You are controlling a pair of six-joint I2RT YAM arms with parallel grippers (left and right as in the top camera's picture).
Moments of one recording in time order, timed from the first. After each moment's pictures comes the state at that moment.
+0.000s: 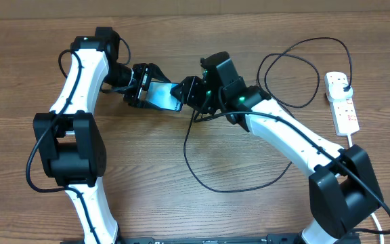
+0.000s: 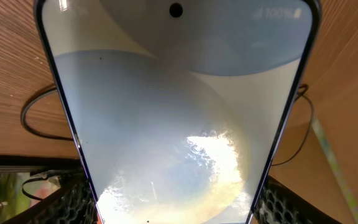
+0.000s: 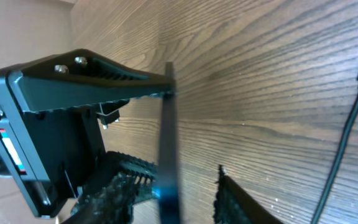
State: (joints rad) left arm -0.02 2.14 1.81 -1.27 0.81 -1.18; right arm 0.58 1.81 1.33 -0.27 -0.38 0.98
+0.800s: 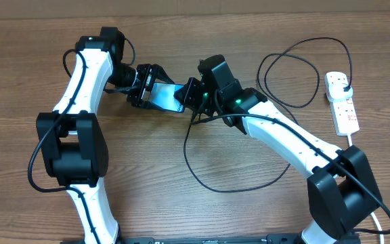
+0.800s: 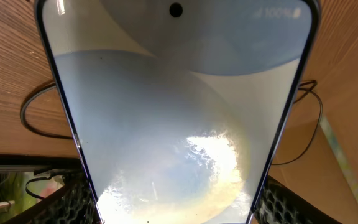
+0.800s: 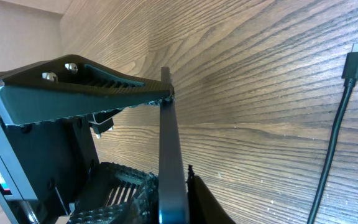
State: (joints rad) left arm -0.04 2.14 1.81 -1.27 0.81 -1.18; right arm 0.60 1.81 1.33 -0.28 -0.32 1.01
